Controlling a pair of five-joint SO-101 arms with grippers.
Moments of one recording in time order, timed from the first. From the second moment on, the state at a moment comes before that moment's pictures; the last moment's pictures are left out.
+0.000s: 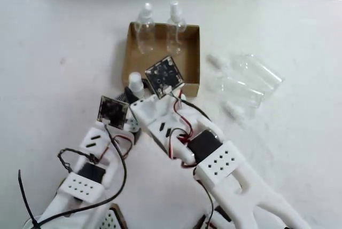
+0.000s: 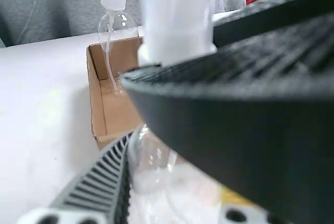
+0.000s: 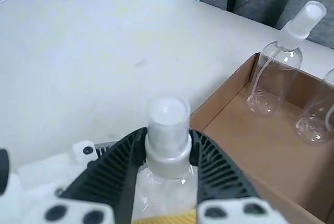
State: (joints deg) left arm 14.0 -61.2 96.6 -9.8 1.2; right arm -44.3 -39.9 50.0 27.3 -0.8
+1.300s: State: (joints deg) left arm 13.8 -61.3 96.6 -9.5 1.3; right arm -46.9 -43.6 41.7 39.2 -0.7
